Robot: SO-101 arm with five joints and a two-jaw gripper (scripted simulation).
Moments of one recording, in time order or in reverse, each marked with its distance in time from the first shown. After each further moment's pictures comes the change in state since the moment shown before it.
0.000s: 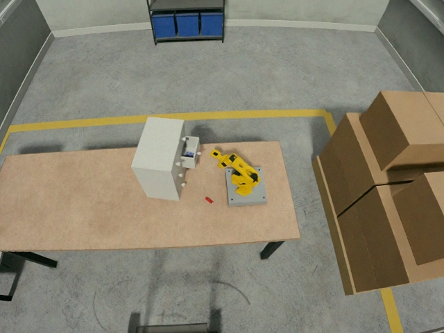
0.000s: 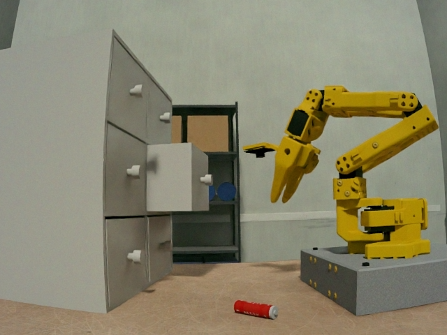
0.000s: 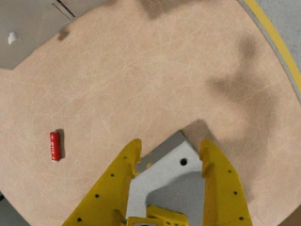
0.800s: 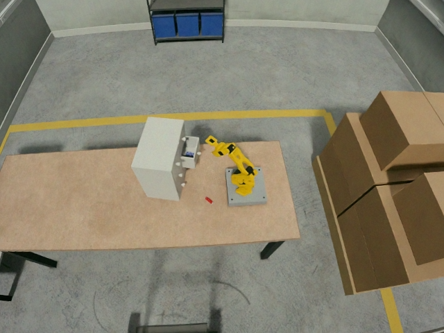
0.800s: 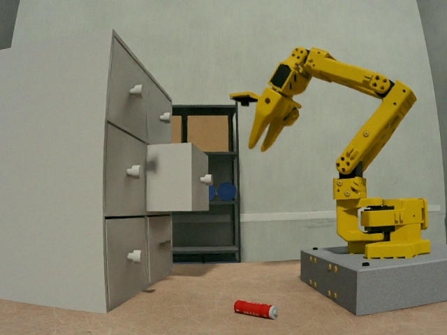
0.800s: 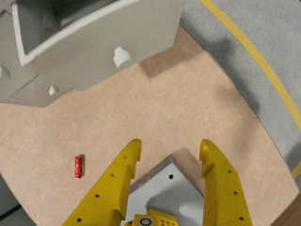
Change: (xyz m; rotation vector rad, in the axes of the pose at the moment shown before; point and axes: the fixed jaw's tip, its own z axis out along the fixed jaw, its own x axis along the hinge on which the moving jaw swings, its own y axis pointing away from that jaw) arm -0.077 -0.004 -0.056 0.007 -0.166 0.012
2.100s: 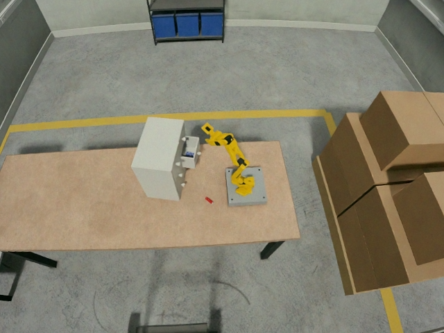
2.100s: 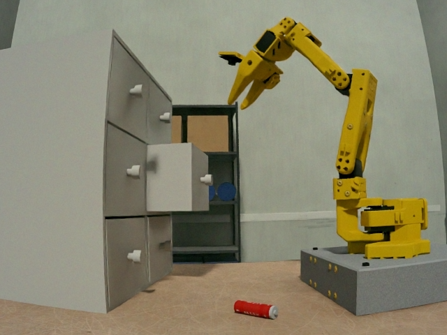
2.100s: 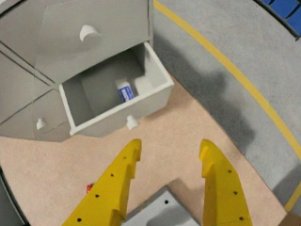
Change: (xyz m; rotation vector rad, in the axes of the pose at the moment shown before) arm -0.078 -0.001 -0.036 -0.001 -0.188 0.006
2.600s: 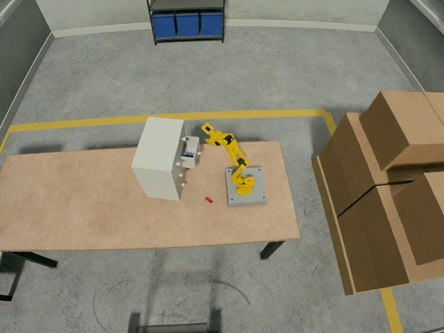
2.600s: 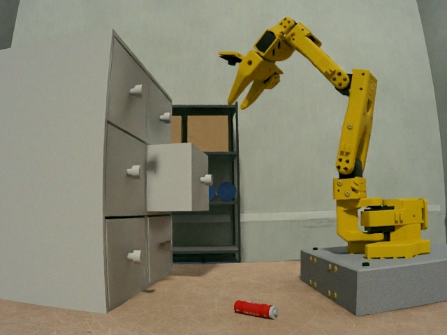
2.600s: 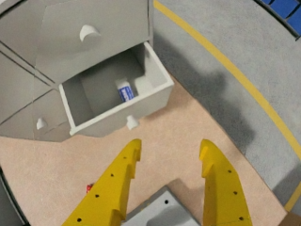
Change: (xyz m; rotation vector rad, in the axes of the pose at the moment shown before) arm 0.000 0.000 0.000 0.000 0.000 0.000
